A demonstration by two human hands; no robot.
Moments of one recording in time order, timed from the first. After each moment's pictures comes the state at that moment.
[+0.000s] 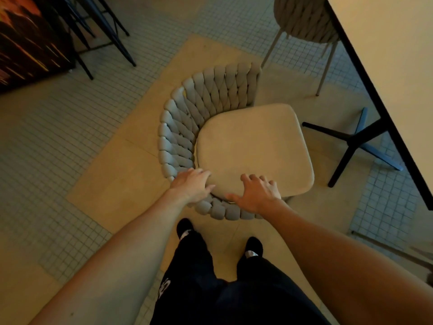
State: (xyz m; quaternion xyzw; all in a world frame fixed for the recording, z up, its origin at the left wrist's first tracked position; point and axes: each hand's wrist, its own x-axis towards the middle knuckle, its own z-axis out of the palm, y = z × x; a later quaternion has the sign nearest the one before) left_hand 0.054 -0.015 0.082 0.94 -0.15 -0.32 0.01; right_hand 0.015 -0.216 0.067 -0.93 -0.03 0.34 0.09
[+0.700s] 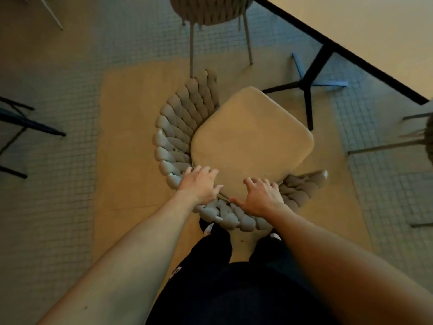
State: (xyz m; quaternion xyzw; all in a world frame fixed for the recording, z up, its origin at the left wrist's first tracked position) left_hand 0.217 0.061 0.072 0.84 -0.45 -0.30 -0.09; right_hand 0.066 -0.067 0.061 -0.89 0.27 0.31 0.19
